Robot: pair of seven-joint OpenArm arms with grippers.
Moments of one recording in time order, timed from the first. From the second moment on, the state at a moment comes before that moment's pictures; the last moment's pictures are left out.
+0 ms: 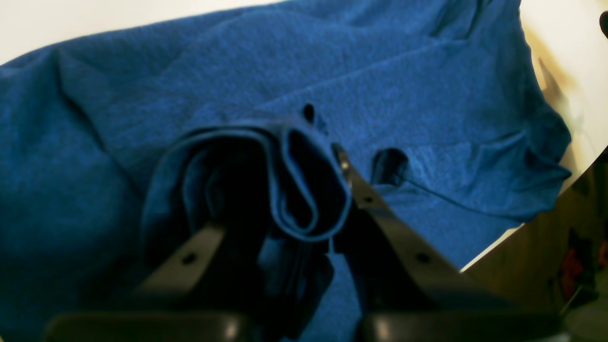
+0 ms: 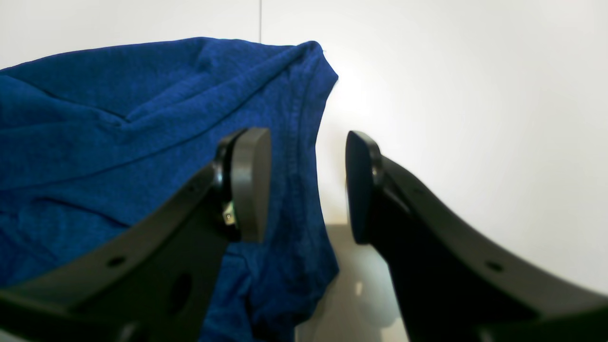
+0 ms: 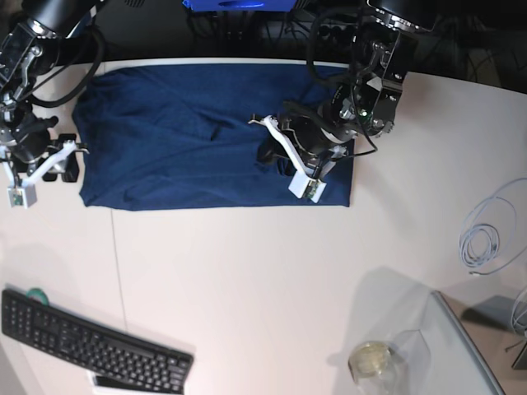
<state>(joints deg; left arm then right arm) 9.0 -10.4 16.5 87.5 -27.6 -13.1 38.1 -5.5 -1.4 40.7 91.1 8.1 40.1 -49.1</state>
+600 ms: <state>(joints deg) 6.8 -10.2 21.8 85.2 -27.6 -13.1 38.7 -5.5 -1.4 40.7 91.1 8.1 40.1 -49.1</state>
